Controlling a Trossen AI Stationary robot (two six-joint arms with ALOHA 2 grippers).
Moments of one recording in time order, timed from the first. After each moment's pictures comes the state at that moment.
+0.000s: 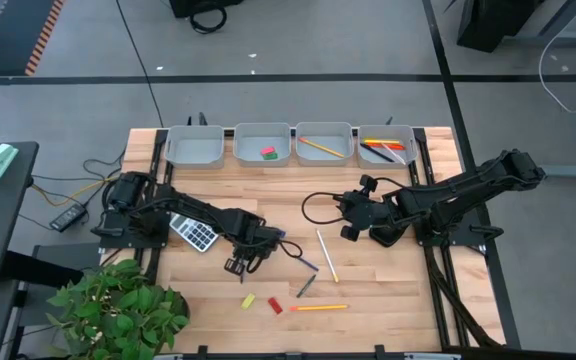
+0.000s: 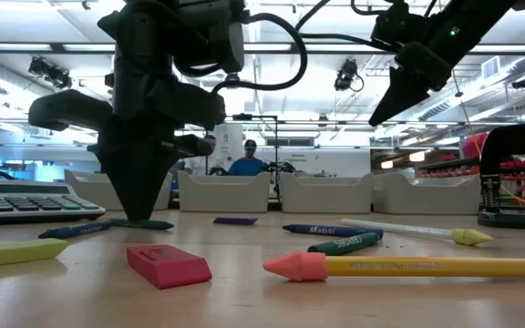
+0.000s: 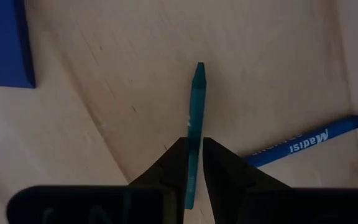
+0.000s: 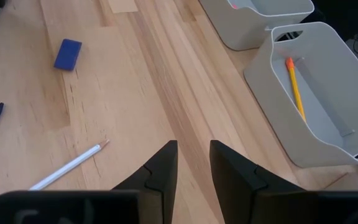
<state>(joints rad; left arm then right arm) -0.19 1.84 1.14 -0.74 0.02 0.21 0.21 1.24 0.78 -0.48 0.61 0.33</state>
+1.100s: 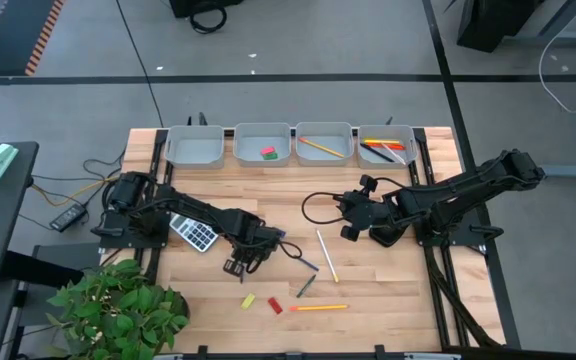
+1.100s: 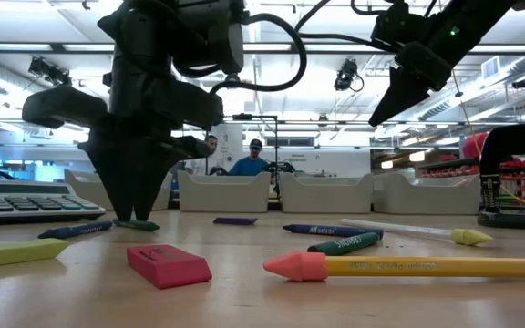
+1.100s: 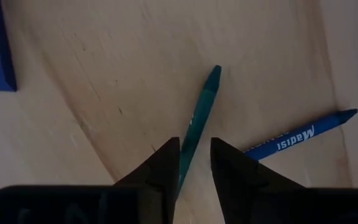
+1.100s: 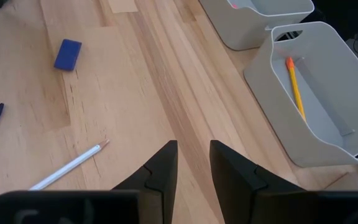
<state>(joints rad) -0.19 1.85 1.14 -0.74 0.05 0.23 0.21 1.24 0.78 -0.48 0.61 0.33</state>
